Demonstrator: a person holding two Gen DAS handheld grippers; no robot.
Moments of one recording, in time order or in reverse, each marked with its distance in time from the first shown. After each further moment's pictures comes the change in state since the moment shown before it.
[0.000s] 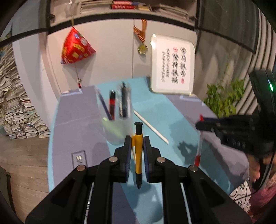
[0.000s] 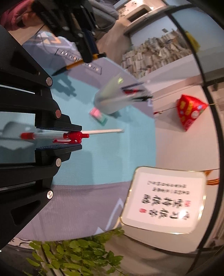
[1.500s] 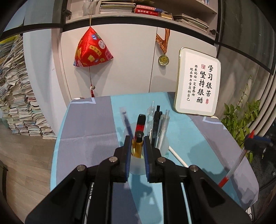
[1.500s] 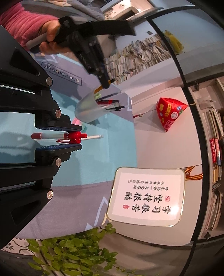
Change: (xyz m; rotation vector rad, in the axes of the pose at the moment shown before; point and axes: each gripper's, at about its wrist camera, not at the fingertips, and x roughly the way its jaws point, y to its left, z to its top) left arm 0.047 0.044 0.027 -0.088 -0.069 0.069; right arm -0.028 0.011 0.022 0.057 -0.107 0.025
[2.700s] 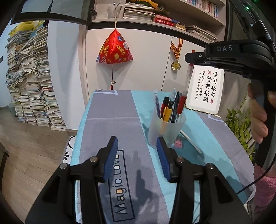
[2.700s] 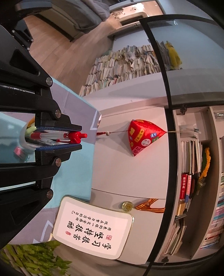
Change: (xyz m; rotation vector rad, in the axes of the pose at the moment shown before) left arm -0.056 0.047 -0.055 -0.083 -0.055 0.039; right arm 0.049 0.111 0.087 -0.156 -0.182 -0.039
